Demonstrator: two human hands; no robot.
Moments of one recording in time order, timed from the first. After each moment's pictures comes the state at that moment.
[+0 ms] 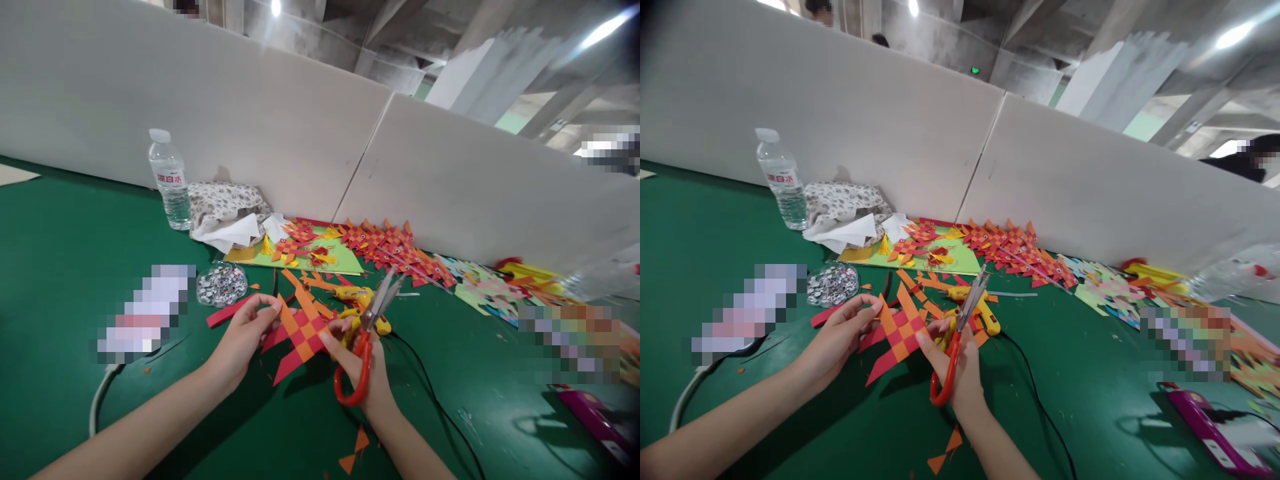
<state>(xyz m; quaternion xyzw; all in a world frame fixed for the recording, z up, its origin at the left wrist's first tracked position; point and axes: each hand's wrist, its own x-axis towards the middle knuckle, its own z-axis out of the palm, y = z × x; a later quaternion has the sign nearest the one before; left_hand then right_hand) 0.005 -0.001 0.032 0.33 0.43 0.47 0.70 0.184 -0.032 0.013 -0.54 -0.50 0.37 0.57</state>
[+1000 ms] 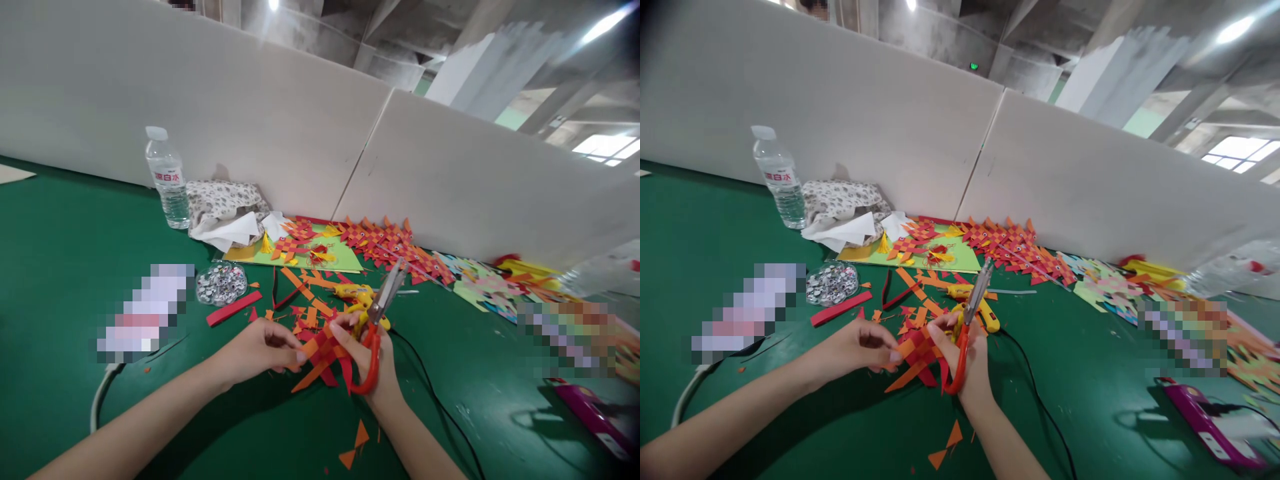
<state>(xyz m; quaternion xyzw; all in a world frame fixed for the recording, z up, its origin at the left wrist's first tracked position) 0.001 -0.003 0.024 0.53 0.41 0.25 0.70 0.193 -0.029 0.018 -0.53 -0.47 0.37 0.60</state>
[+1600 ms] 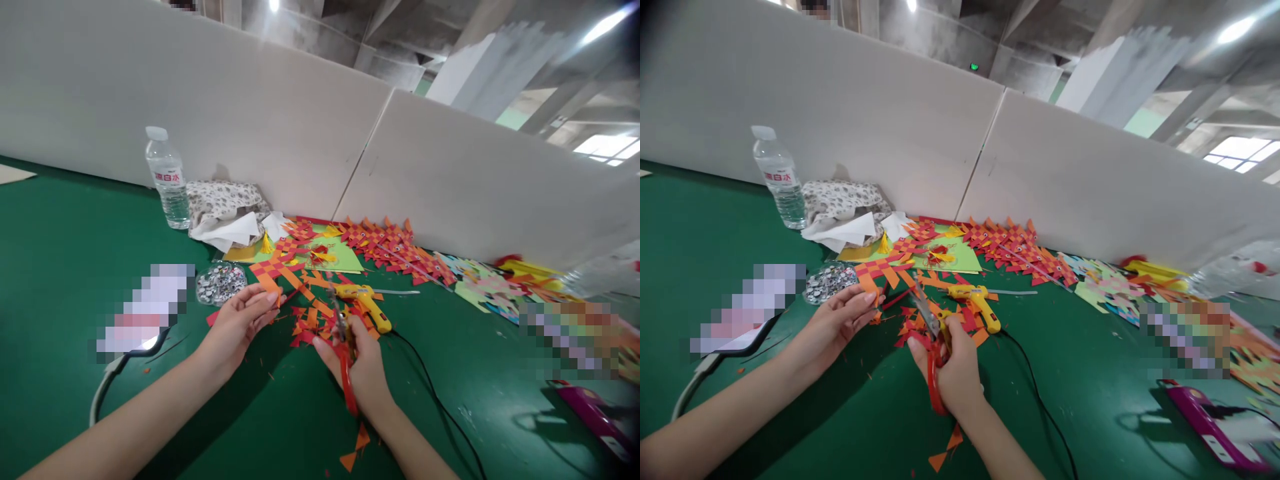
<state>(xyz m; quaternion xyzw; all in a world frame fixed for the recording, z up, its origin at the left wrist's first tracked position) -0.005 0.014 0.029 0.20 0.37 0.55 0.72 0.187 -0.040 0.016 -0.61 -0.63 0.23 0.42</state>
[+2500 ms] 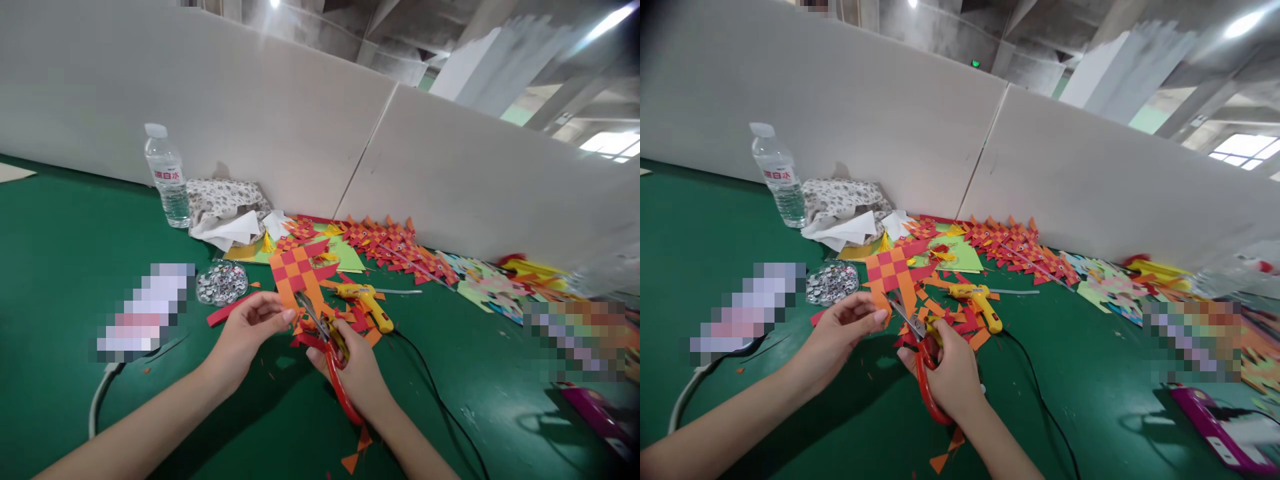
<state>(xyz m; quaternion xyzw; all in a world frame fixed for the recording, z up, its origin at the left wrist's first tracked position) 0.002 -0.001 0.029 0.35 0.36 0.53 0.68 0.185 -0.039 0.017 -0.64 -0.69 0.22 0.28</state>
